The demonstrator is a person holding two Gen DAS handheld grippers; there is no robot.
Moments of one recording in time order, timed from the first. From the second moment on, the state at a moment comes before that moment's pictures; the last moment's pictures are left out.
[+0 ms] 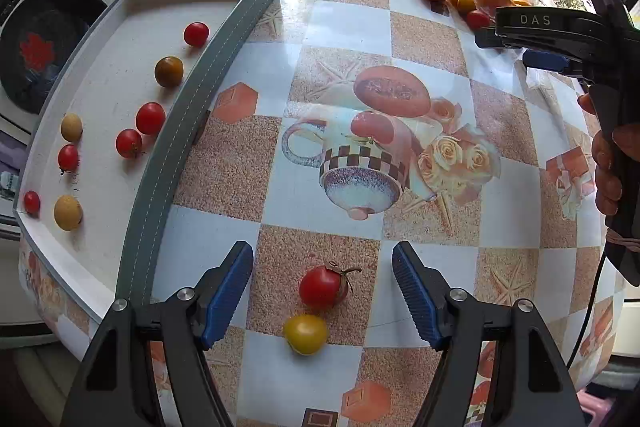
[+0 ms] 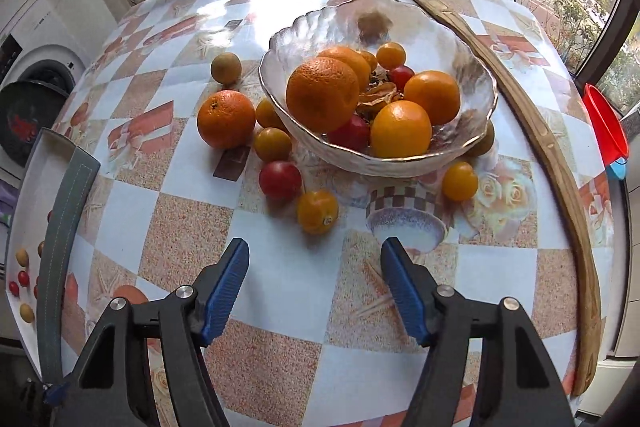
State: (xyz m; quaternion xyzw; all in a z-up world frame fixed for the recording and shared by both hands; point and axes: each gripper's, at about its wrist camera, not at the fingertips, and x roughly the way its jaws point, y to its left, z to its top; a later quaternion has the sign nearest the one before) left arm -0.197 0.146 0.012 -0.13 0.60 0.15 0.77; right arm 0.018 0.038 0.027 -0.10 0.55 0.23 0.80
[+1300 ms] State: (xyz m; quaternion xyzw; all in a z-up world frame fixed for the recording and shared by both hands) left arm -0.194 0.137 0.023 -0.11 0.64 0.11 0.75; right arm -0.082 -0.046 0.051 -0.03 0.66 0.26 0.70
